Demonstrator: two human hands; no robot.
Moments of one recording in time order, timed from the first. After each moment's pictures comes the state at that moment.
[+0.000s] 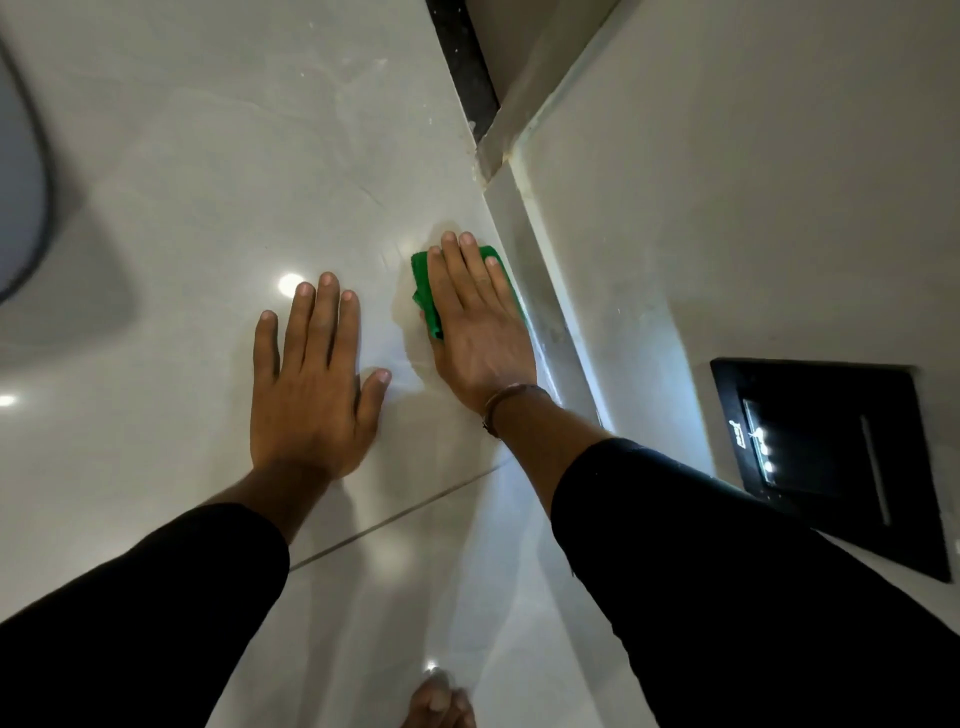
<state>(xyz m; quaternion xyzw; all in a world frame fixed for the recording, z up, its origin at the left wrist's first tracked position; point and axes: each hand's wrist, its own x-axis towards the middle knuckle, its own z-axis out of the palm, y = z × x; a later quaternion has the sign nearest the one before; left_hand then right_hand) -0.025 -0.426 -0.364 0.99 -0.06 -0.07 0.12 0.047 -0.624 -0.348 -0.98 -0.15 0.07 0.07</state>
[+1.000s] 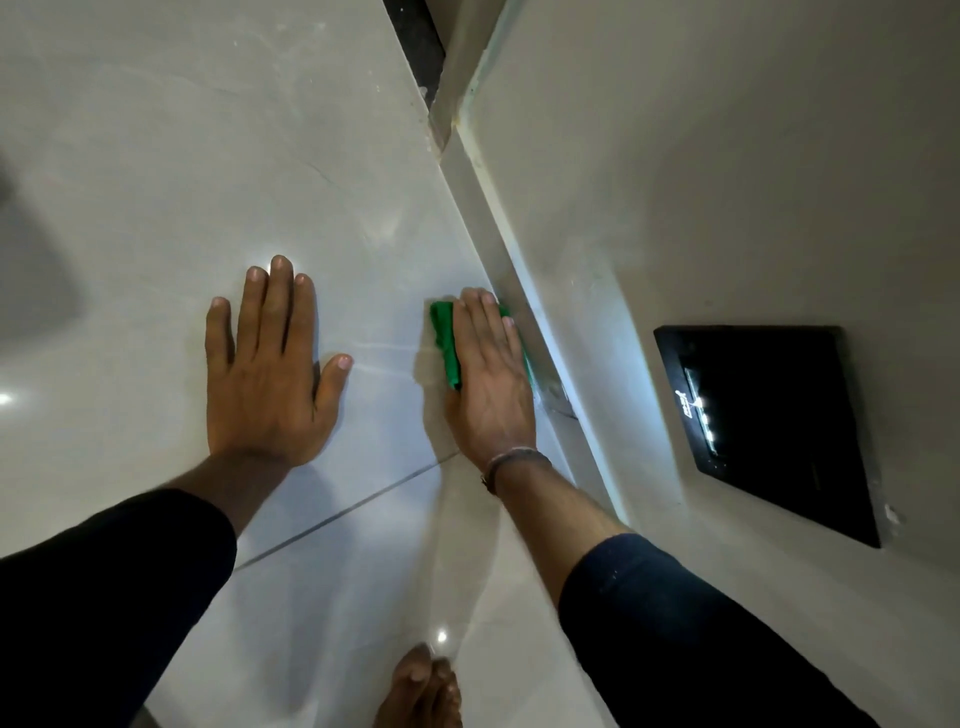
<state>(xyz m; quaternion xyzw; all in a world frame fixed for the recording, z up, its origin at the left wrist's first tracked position) -0.023 -0.423 -0.364 0.99 -0.07 -0.05 0.13 -0.028 -0.651 -0.327 -0.97 0.02 0.11 0.20</state>
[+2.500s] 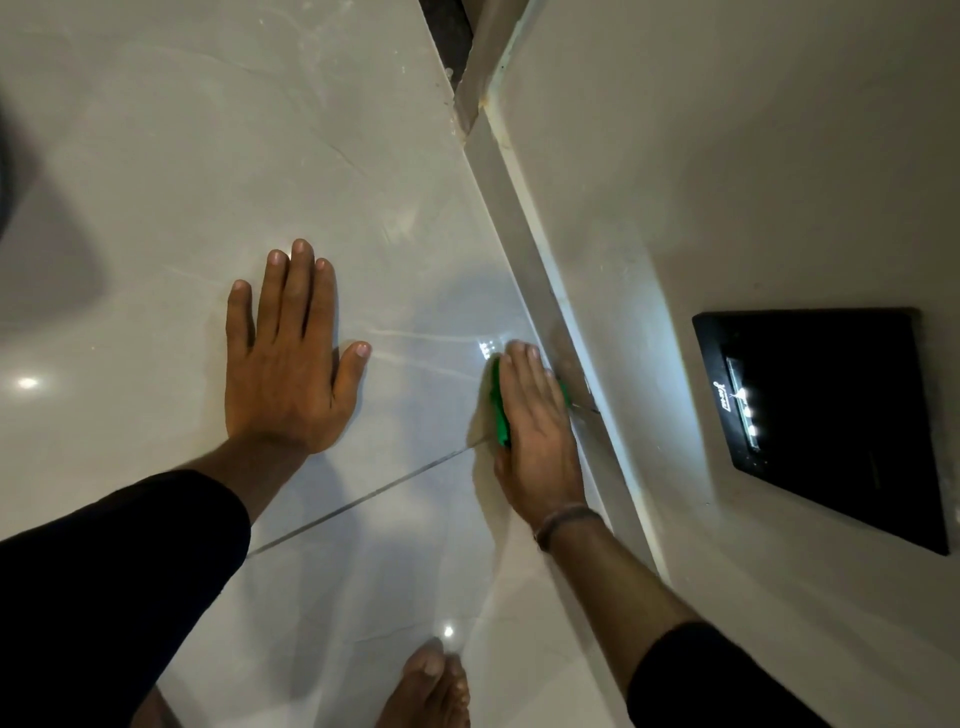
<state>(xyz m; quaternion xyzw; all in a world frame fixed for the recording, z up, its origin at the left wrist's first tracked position) -0.024 -0.424 -0.365 0.99 -0.07 -0.05 0.13 -0.093 -0.686 -0.324 -0.96 0.00 0.17 0.22</state>
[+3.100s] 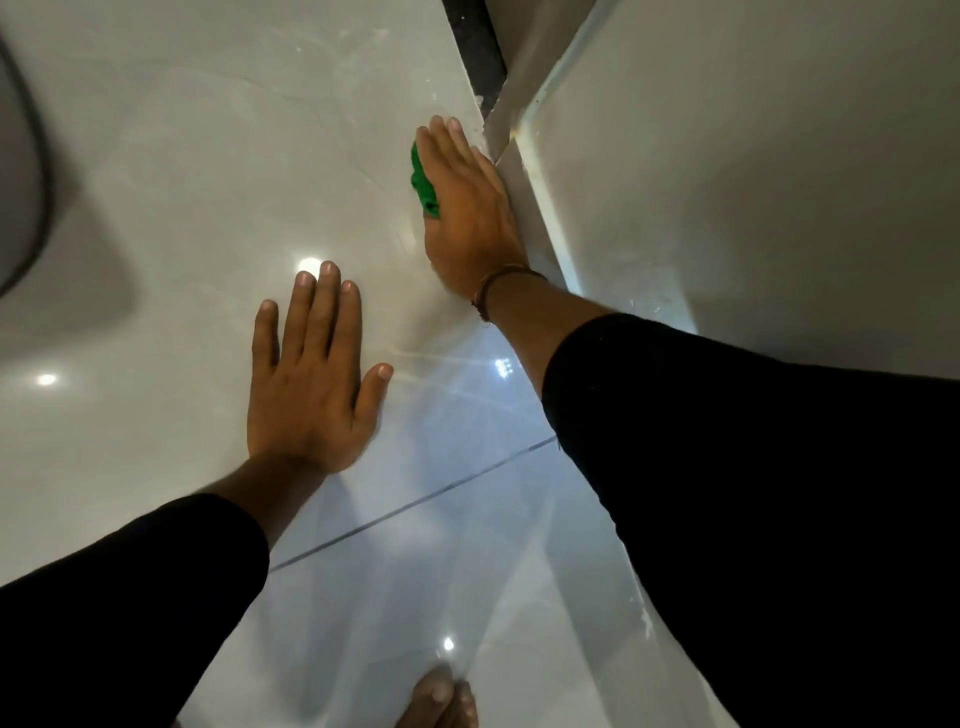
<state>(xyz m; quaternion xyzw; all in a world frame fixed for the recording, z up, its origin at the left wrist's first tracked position) -0.022 -0.423 -0.367 0.99 -0.07 -0.07 0.11 0.147 -0.607 -0.354 -0.96 -0.12 0.06 0.24</state>
